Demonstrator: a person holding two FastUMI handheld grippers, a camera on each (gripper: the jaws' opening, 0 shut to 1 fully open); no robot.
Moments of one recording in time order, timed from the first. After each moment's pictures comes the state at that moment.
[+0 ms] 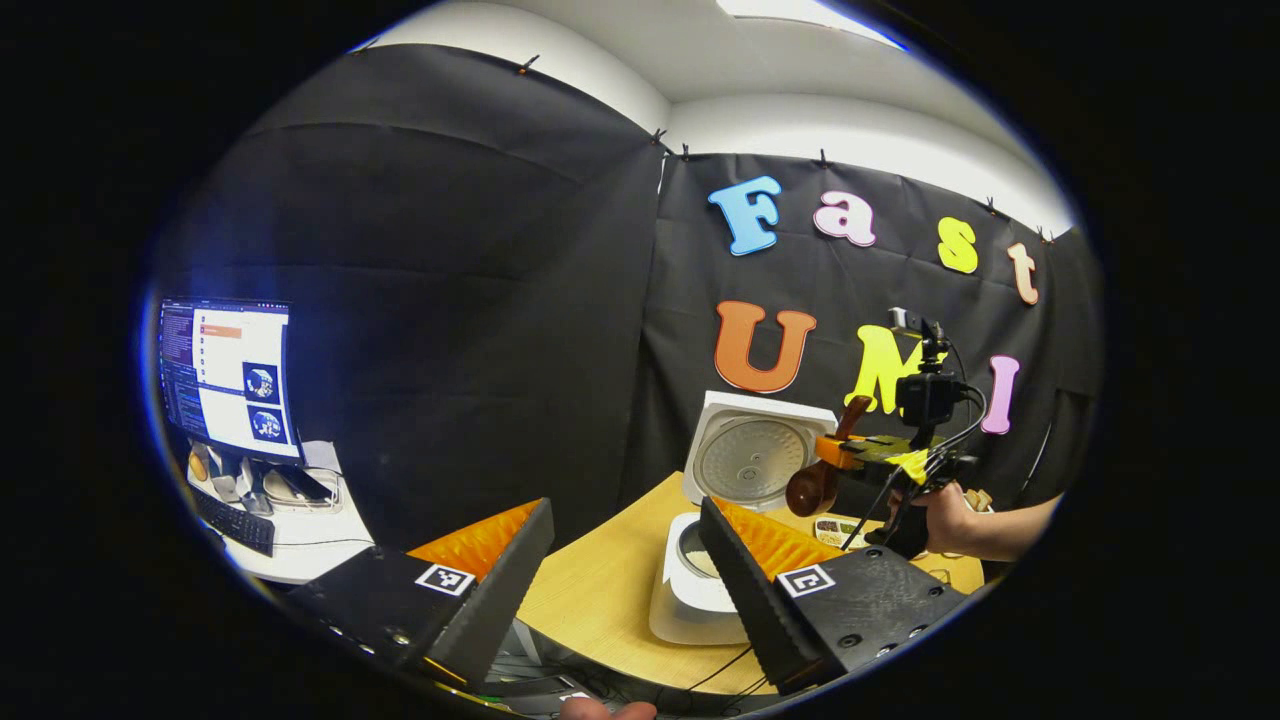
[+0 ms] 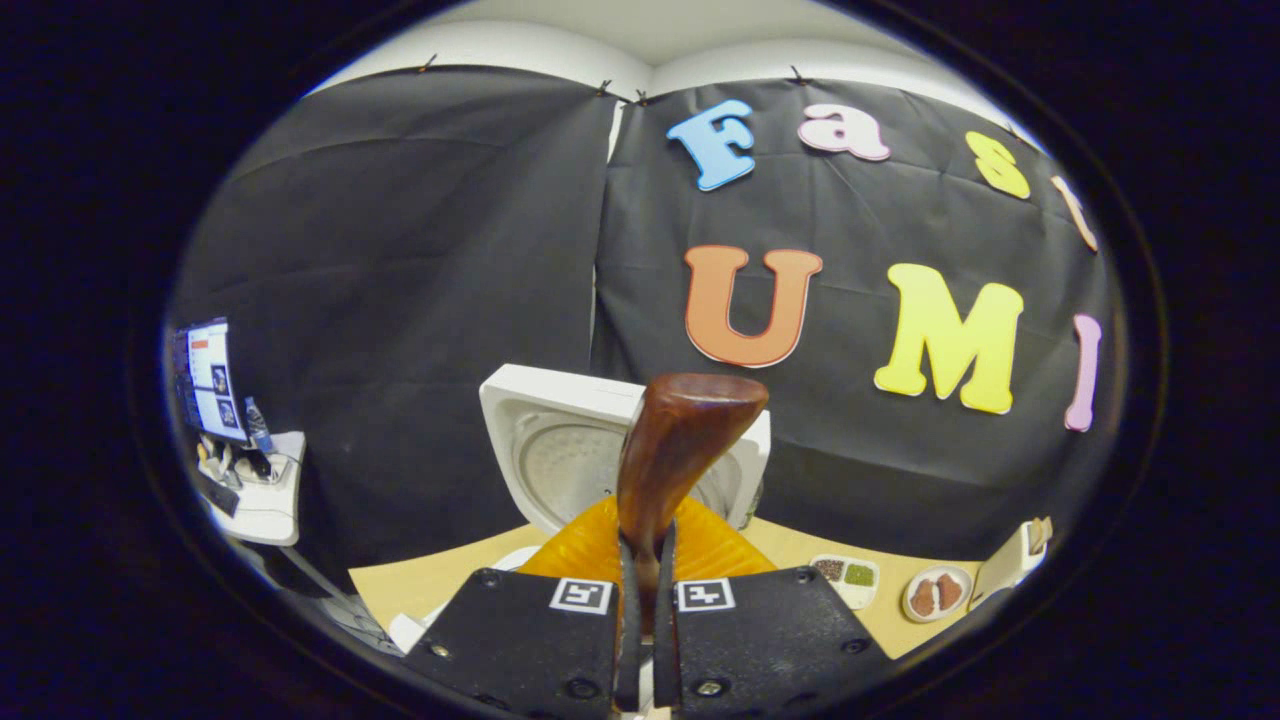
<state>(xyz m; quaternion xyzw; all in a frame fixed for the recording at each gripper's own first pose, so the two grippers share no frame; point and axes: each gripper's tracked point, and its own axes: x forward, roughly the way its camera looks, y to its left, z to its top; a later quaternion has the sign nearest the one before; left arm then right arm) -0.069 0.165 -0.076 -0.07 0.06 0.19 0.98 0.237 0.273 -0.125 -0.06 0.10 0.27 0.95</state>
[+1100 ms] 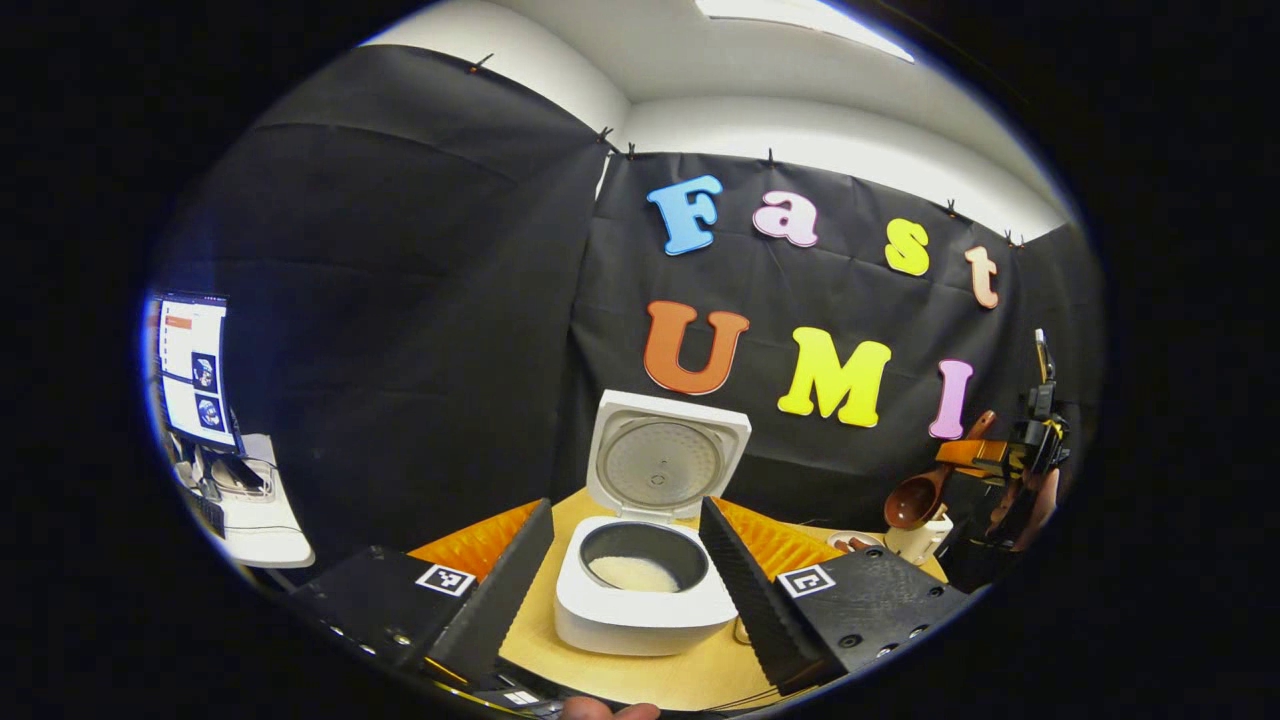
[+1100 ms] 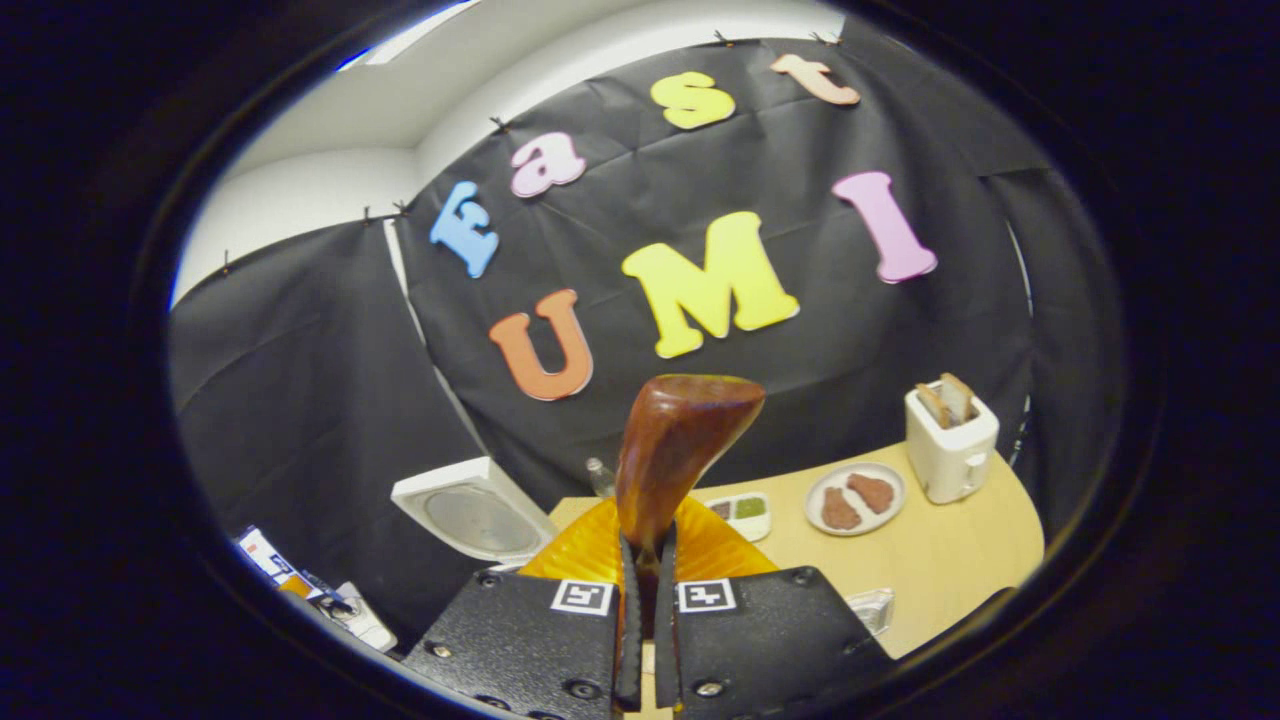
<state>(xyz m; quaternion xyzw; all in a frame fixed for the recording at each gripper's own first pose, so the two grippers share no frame) -0.016 0.065 -0.070 -0.08 0.06 0.10 0.99 0.187 -0.070 -0.093 0.19 0.15 0.10 0.97</state>
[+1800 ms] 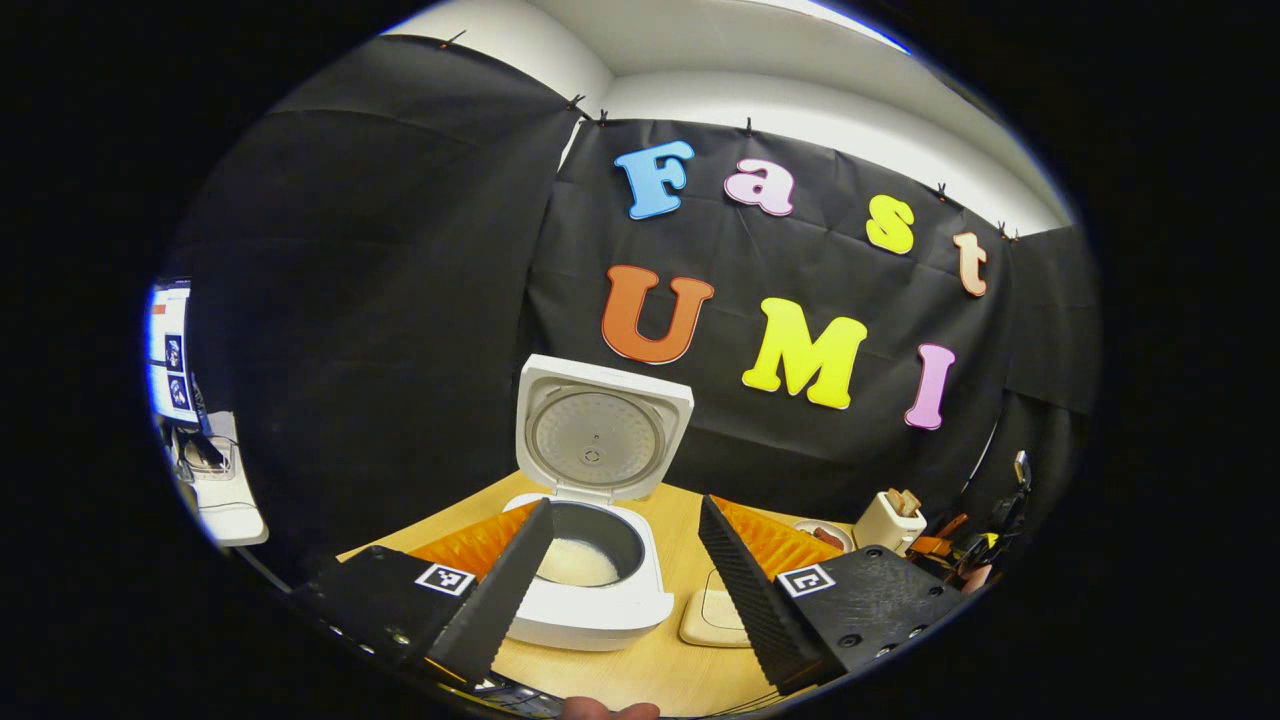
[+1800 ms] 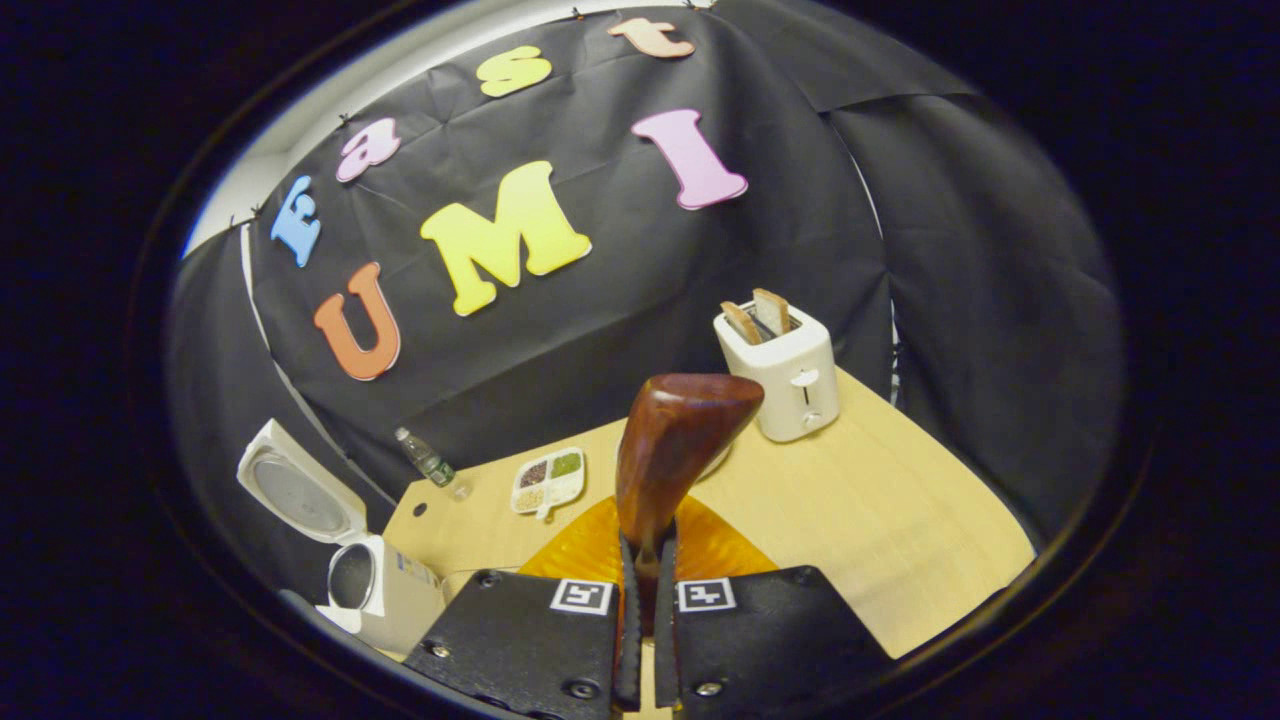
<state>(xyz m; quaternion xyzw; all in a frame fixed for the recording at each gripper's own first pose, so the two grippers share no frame) 0.031 0.002 -0.082 -0.10 0.10 0.08 0.99 0.199 -0.223 -0.266 0.22 0.21 -0.07 0.95</state>
